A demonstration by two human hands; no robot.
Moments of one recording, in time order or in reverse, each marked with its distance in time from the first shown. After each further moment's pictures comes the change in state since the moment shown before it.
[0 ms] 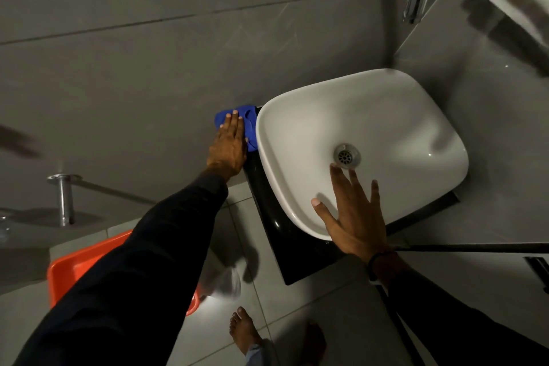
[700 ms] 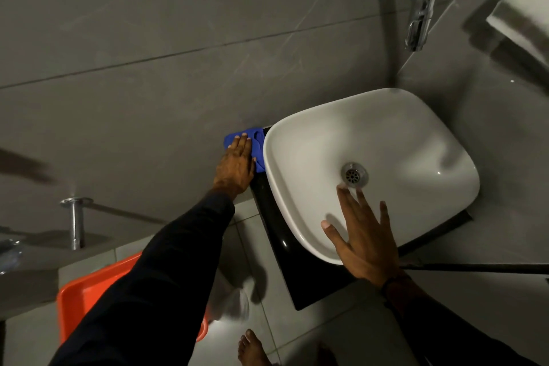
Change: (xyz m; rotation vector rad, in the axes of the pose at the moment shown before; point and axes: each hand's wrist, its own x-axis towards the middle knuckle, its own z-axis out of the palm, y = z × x) left_hand 0.003 -0.002 -0.012 0.008 -0.028 0.022; right_hand -0.001 -0.001 0.000 0.026 0.000 0.014
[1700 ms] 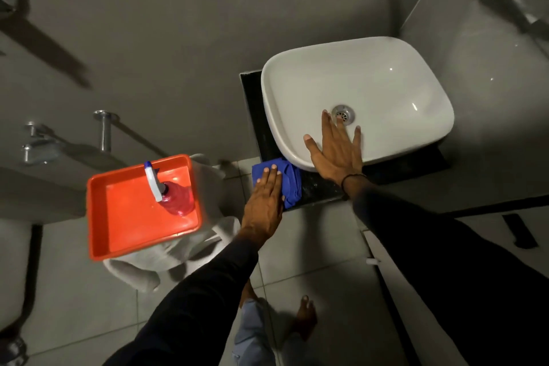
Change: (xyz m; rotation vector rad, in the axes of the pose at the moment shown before) left_hand -0.255 0.130 0.138 -0.106 0.039 -0.037; right_hand -0.010 0.000 -0.005 0.030 0.023 -0.029
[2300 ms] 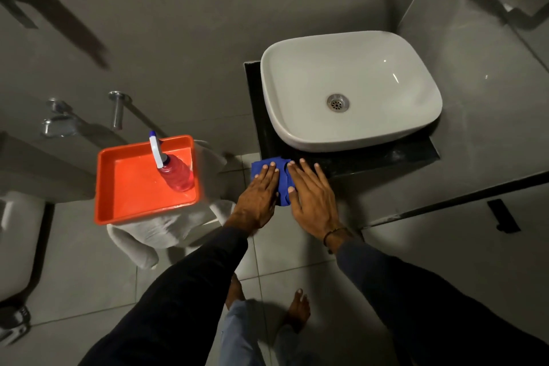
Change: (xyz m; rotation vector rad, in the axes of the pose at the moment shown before) left_hand -0.048 0.016 0.005 0.026 -0.070 0.061; right_hand -0.146 0.019 0.064 0.127 0.150 -0.443
